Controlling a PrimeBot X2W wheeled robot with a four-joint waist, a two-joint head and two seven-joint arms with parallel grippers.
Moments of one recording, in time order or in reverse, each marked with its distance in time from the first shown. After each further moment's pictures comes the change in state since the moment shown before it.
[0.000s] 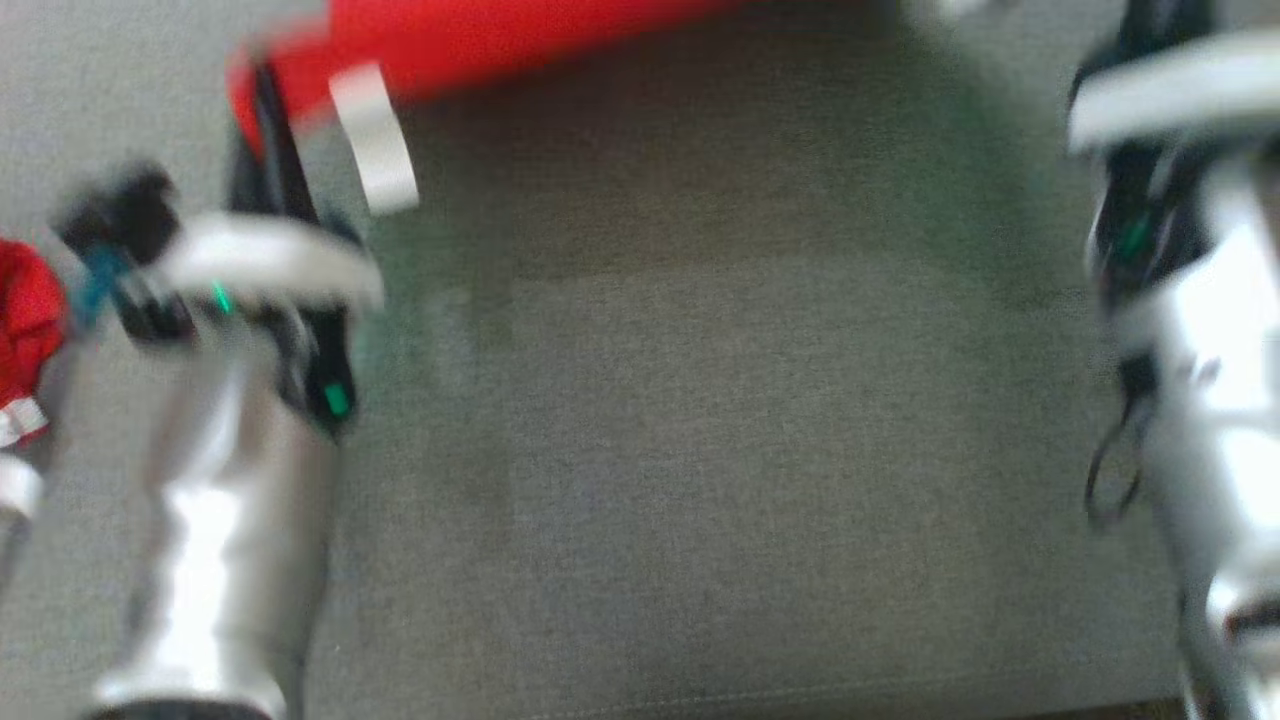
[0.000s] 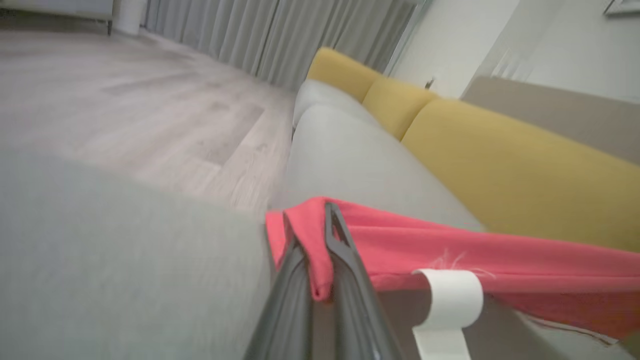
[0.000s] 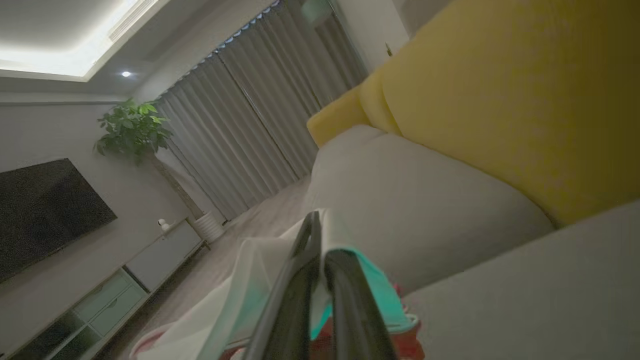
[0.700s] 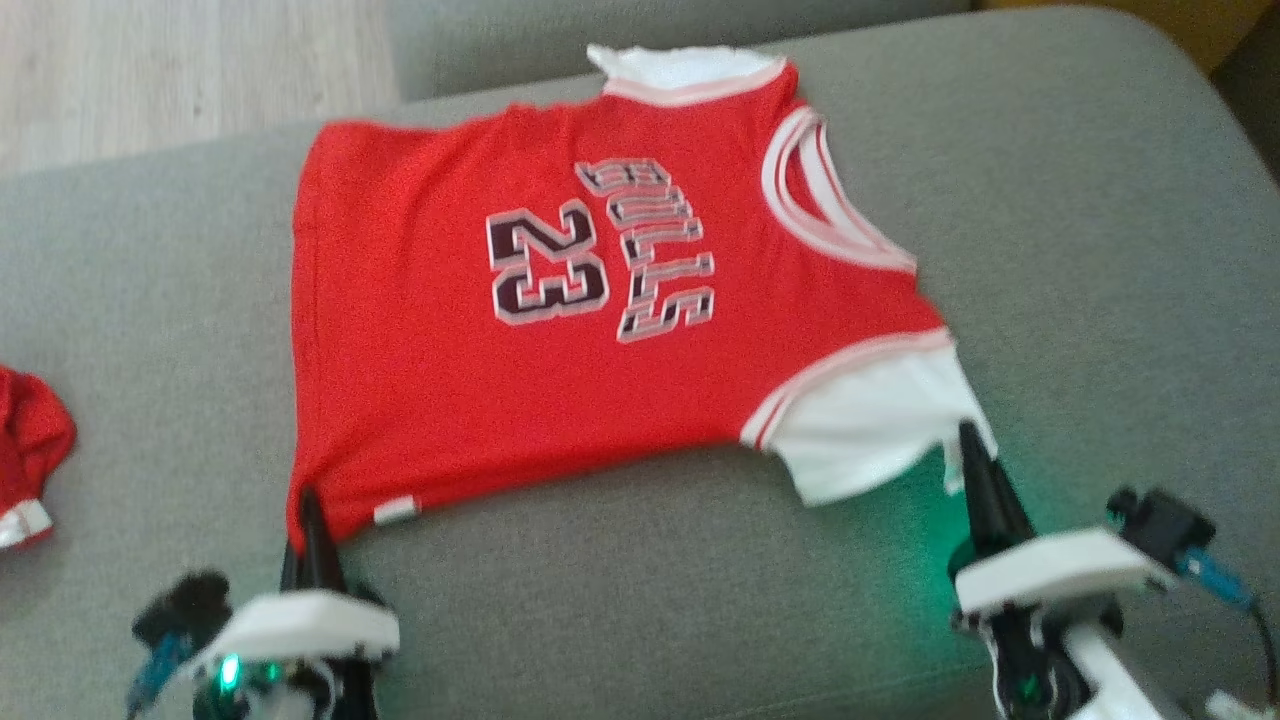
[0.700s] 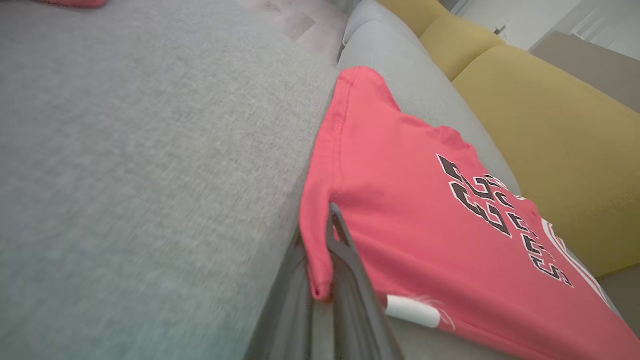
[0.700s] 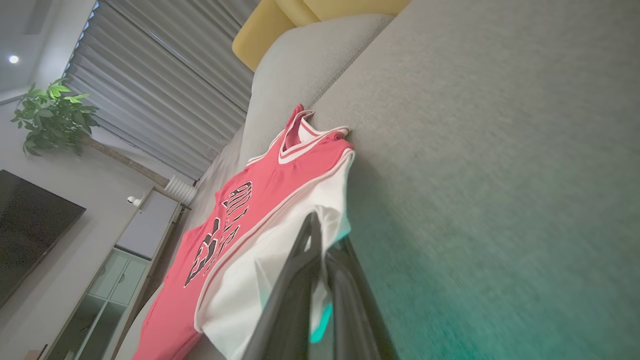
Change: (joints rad) left arm 0.566 -0.048 0.063 -0.049 -0.151 -0.006 0.000; right arm 0.726 0.008 0.176 -0.195 0.262 0.000 0.000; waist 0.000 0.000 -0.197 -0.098
